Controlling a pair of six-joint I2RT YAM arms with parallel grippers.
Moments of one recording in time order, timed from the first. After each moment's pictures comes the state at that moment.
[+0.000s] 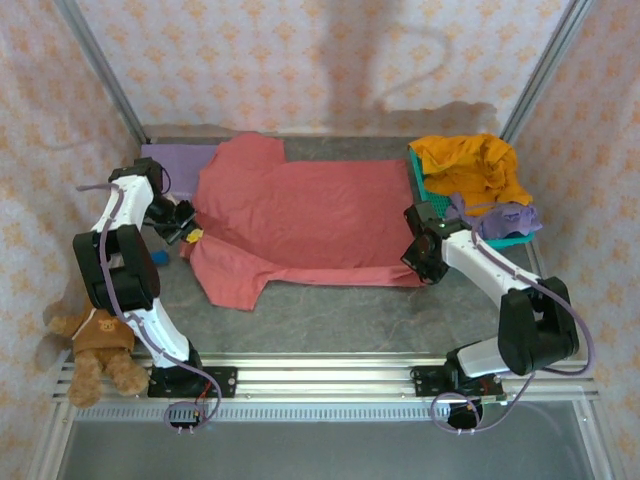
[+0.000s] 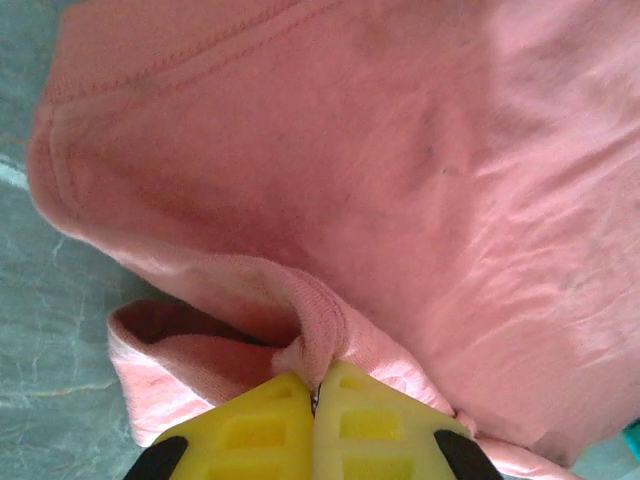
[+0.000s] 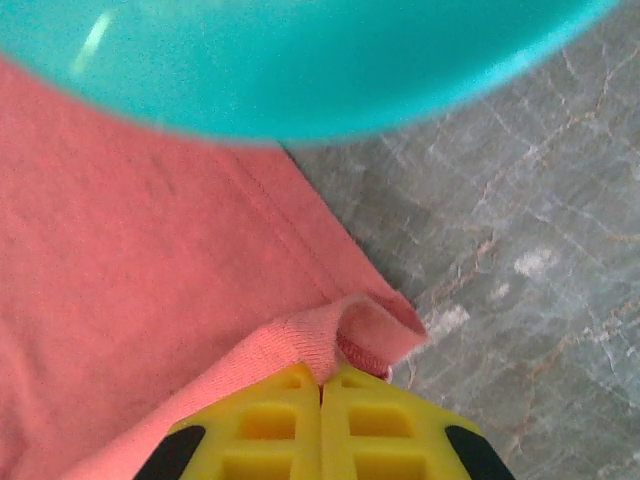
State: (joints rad) left arm 0.31 1.81 1.46 -1.20 0.37 -0.51; right arm 0.31 1.41 0.91 -0.87 0.13 1.01
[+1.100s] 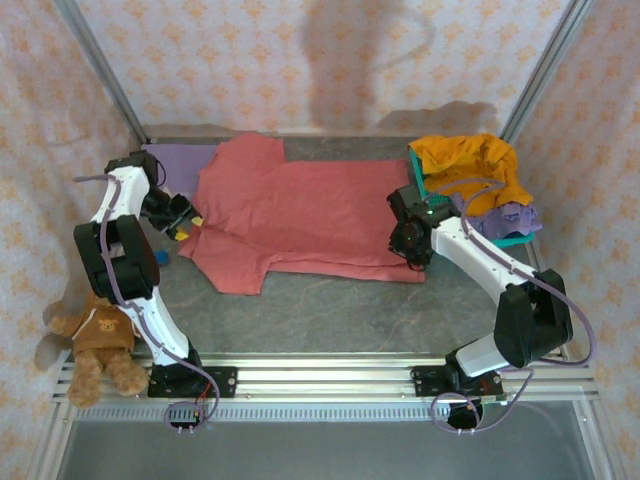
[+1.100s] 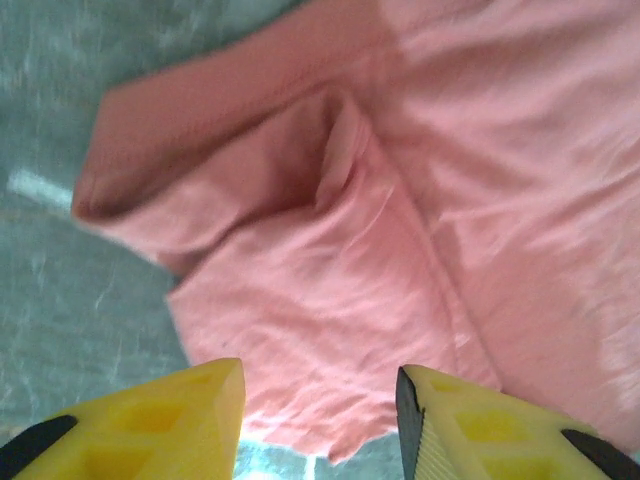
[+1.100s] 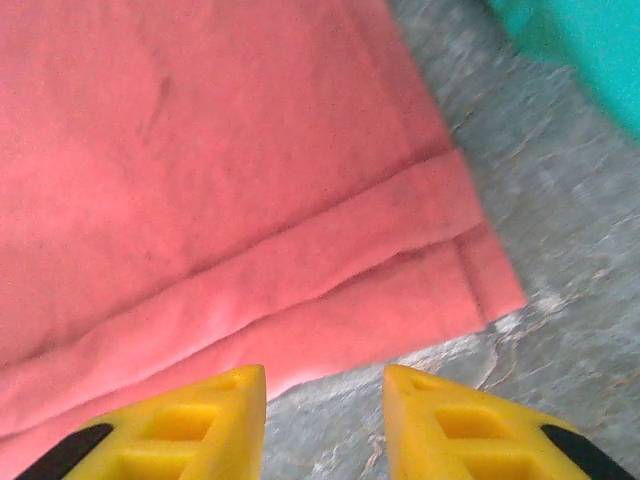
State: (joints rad) left arm 0.33 1.88 1.53 -1.24 0.33 -0.44; right arm 0.44 1.46 1.09 -0.92 0.11 0.93
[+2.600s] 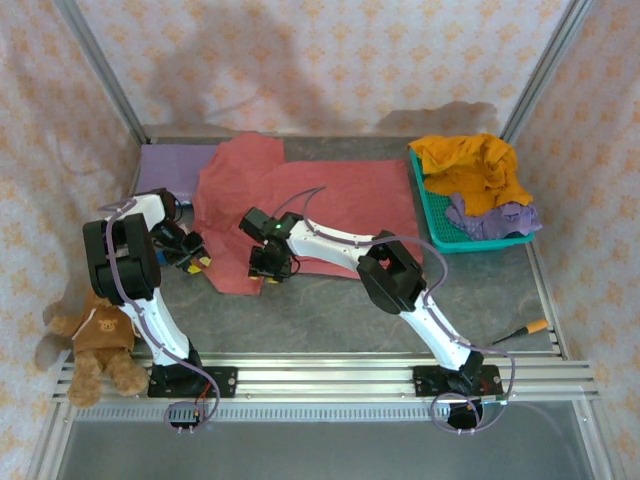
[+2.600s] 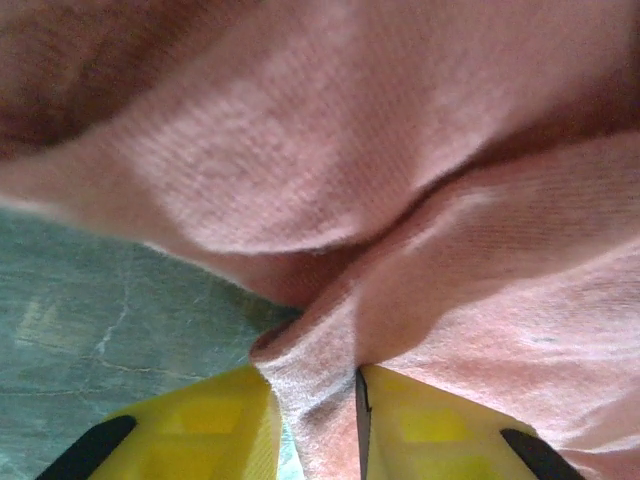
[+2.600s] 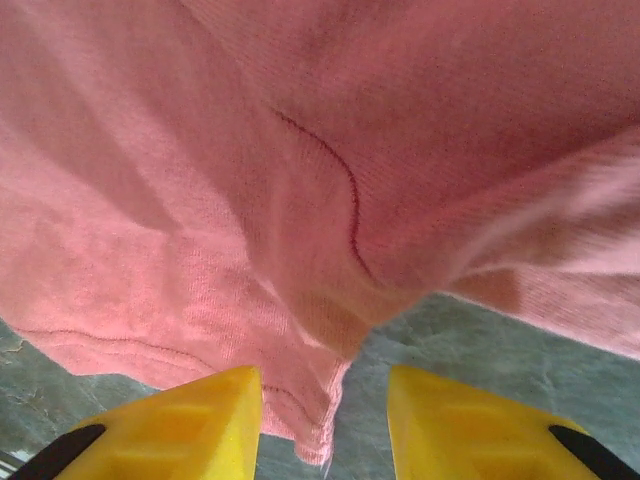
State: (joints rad) left arm 0.31 1.89 1.22 -1.06 0.29 -0.35; right arm 0.98 2.36 1.98 -0.87 -0.27 1.07
